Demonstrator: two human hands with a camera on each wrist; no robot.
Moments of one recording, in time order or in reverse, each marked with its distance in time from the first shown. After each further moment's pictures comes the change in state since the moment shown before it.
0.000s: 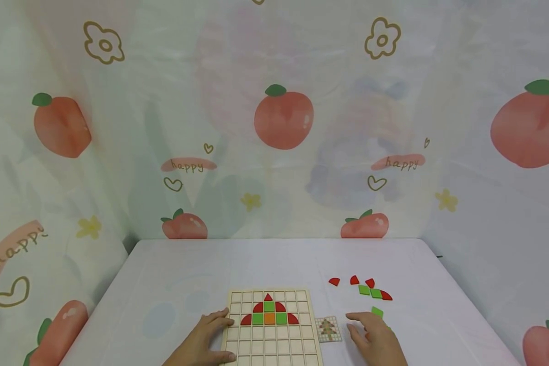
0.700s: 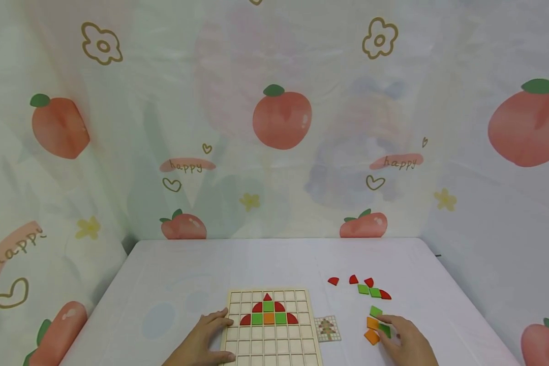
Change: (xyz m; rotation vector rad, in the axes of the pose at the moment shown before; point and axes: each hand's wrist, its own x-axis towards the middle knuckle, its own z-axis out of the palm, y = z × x) left_hand -0.001 0.000 -0.001 -0.003 -0.005 0.028; right_hand 0.005 0.069 -0.022 -0.022 -0.215 0.212
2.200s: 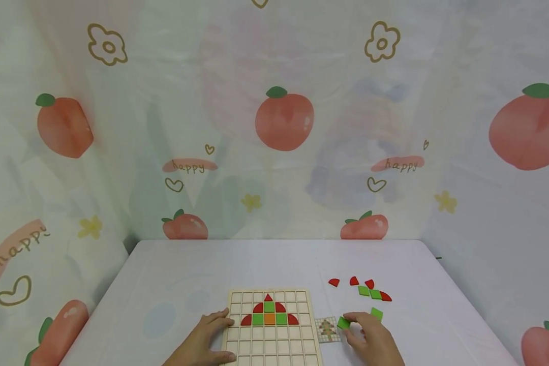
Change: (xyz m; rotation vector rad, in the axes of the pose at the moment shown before) left_hand 0.000 0.001 0.000 -0.009 0.005 -0.007; right_hand -0.008 -0.071 0.016 0.126 -0.007 -0.124
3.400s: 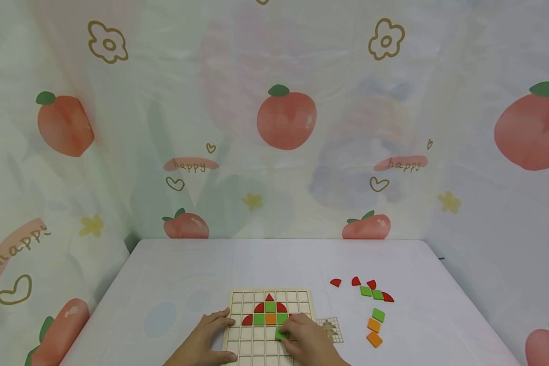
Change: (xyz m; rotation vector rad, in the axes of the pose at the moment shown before) left_hand 0.000 0.000 0.001 -0.011 0.018 -0.033; right_hand 0.014 -0.082 0.070 0.003 -0.130 -0.621
